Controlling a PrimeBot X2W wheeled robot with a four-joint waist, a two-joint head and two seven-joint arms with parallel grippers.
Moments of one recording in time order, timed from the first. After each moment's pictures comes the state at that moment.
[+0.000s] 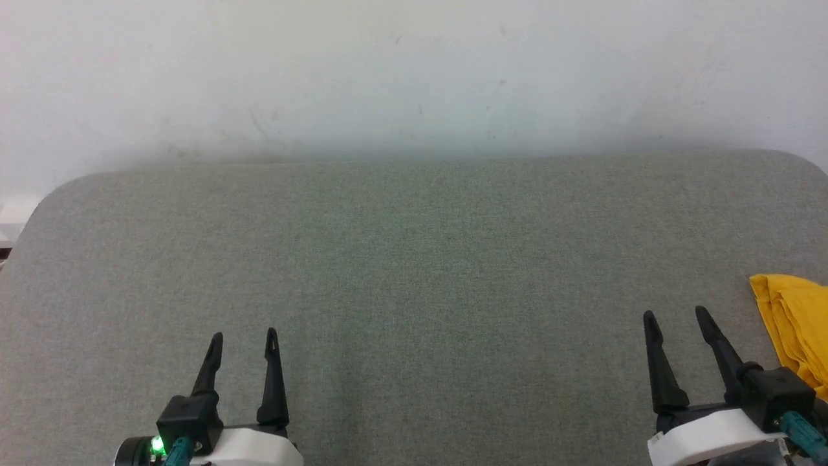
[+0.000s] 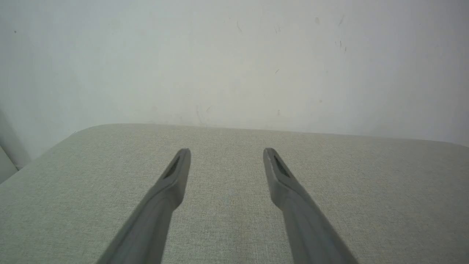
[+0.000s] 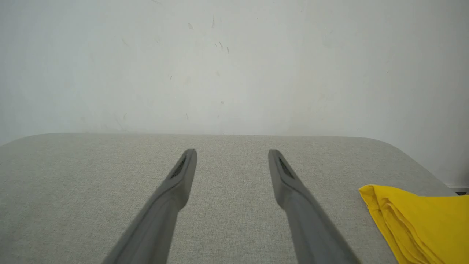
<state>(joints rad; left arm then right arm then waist) 0.08 0.06 -0.04 0.09 -0.12 0.07 -0.26 0.08 -0.06 -0.05 0.08 0.10 0.13 -0.23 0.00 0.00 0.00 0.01</state>
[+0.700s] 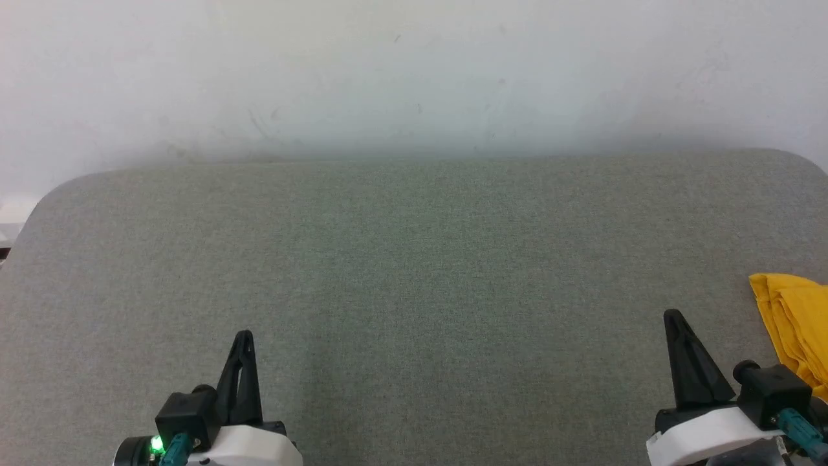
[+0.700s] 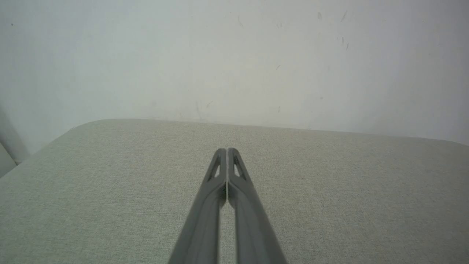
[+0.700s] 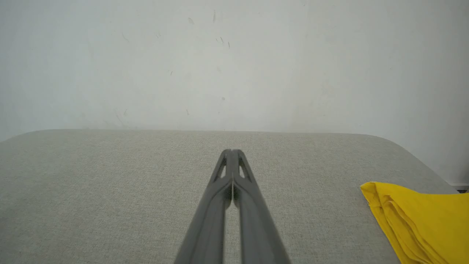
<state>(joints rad) 0.08 0.06 -0.04 0.08 -0.13 0.07 -0.23 0.08 -0.06 -0.05 0.07 0.10 0.13 -0.21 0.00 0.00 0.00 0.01</state>
